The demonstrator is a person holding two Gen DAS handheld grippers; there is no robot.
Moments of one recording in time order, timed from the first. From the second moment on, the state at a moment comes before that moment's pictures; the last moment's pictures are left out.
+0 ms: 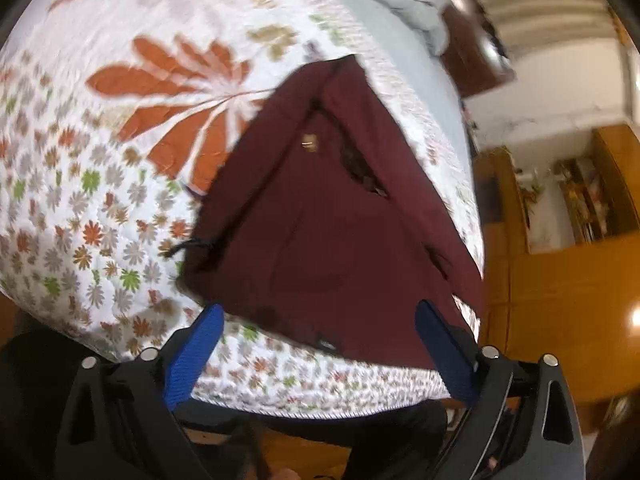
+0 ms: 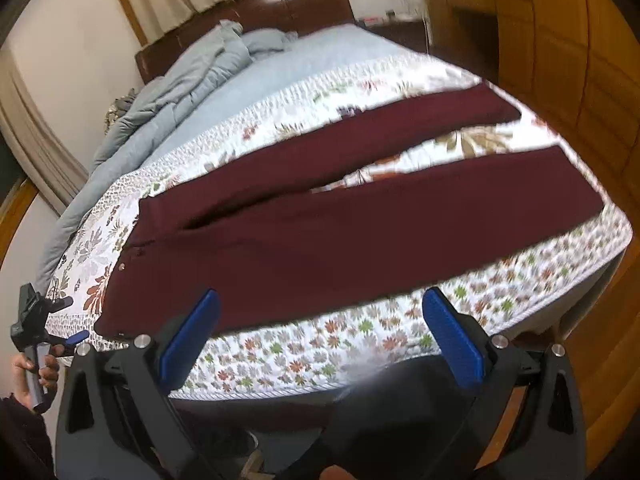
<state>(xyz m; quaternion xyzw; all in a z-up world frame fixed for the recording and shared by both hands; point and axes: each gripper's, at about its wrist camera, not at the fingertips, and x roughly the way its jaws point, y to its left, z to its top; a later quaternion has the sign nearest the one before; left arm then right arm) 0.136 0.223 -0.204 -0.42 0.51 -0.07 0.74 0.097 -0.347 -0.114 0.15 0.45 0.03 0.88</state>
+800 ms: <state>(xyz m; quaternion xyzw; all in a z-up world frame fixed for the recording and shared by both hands) 0.169 0.209 -0.223 -0.39 0.53 0.00 0.76 0.080 -0.565 -0.160 0.37 0.43 -0.07 0.82</state>
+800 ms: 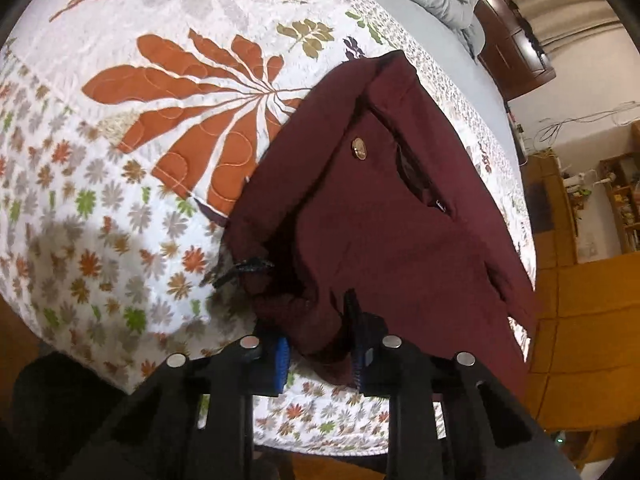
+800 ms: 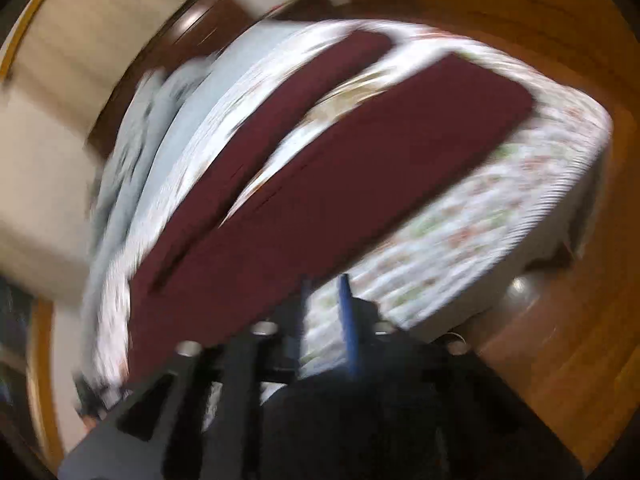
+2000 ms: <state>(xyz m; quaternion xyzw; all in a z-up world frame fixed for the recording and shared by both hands) 0.122 0.252 -0.197 -0.36 0.49 0.09 0.79 0.124 -0.664 -0.144 0.31 0.39 -0.17 0.85</state>
